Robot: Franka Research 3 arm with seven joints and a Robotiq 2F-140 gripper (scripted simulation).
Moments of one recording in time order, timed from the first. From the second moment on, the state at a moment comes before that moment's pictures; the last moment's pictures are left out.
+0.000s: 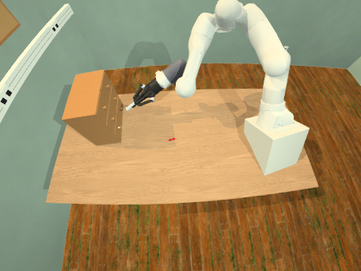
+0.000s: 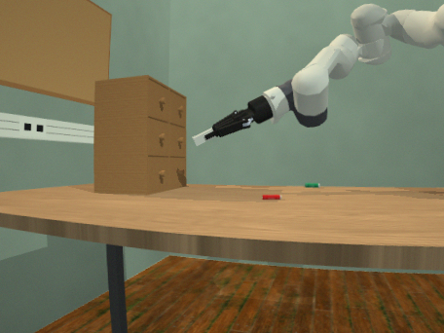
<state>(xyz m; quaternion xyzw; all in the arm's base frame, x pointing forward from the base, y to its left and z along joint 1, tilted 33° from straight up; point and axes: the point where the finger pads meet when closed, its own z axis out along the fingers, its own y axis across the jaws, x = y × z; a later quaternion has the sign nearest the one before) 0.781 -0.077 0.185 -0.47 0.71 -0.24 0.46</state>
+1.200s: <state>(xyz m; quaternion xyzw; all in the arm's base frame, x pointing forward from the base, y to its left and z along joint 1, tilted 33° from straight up) 0.781 -0.039 0.155 -0.69 0.59 -0.27 0.31</state>
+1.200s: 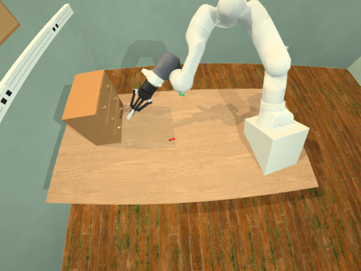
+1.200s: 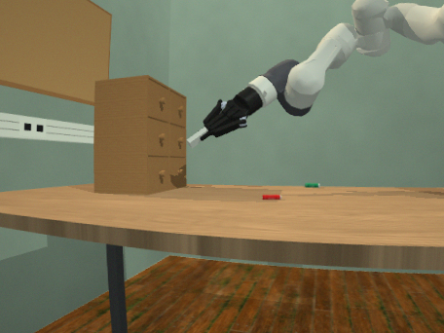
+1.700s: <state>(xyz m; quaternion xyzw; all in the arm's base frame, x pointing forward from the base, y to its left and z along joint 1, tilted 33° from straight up) 0.776 -0.028 0.148 -0.75 0.54 -0.27 0.25</state>
